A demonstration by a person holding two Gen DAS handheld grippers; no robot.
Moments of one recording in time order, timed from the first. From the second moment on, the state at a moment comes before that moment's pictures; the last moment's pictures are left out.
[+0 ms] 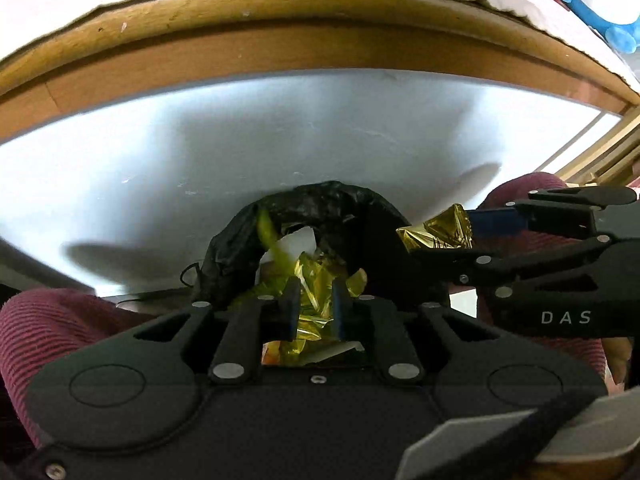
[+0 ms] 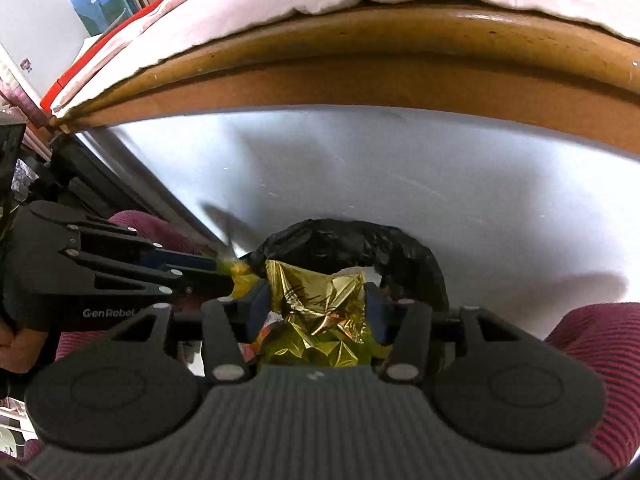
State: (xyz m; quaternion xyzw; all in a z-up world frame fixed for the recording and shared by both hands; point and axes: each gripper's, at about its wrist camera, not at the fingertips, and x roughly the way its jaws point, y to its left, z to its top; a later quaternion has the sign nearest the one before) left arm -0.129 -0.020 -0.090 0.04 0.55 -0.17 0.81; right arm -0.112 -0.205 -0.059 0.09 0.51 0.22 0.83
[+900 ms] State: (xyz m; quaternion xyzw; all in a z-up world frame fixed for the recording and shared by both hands) left arm -0.137 -0.022 -0.036 0.06 0.48 -0.22 0.85; right arm -0.104 -0.225 -0.015 0.10 0.47 0.23 0.85
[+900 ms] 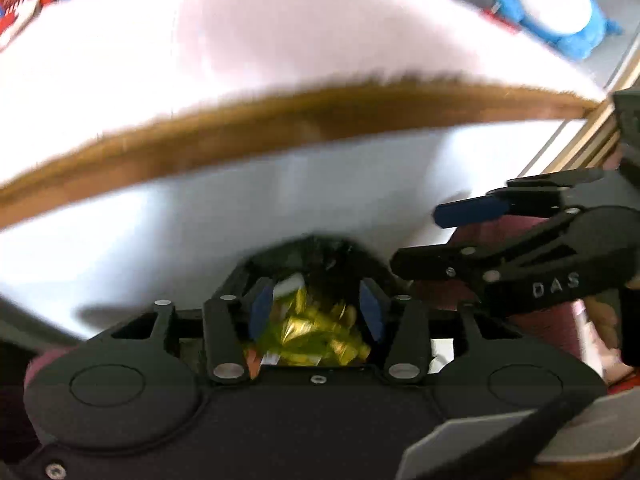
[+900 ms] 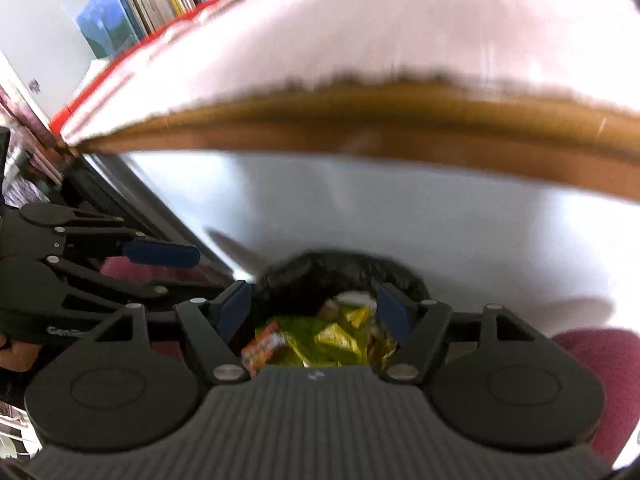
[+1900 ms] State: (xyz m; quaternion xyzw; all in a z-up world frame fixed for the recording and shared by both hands) left arm 0.110 -0.080 0.095 0.00 0.30 -0.20 0.93; right arm 0.077 -0.336 0.116 0.04 0.26 0.08 0.96
